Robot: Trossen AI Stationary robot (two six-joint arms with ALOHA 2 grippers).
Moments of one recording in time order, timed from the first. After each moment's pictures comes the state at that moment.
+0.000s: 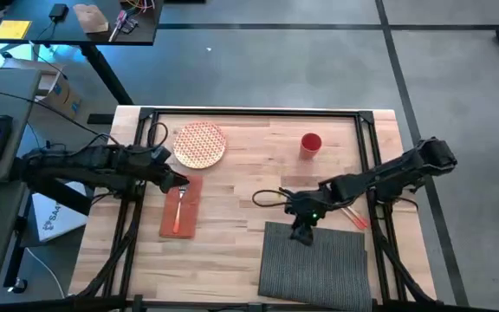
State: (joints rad) left arm -0.06 0.56 0.59 -0.61 -0.05 -0.95; right arm 0.29 1.49 0.87 -0.35 -0.28 0.67
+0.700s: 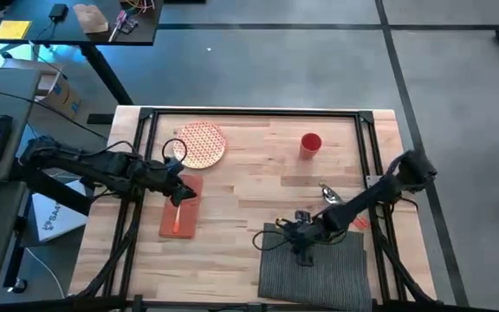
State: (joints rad) left arm -0.18 0.76 0.59 -0.57 -0.09 -1.02; right arm 0.53 1.79 0.89 -0.24 0.05 0.60
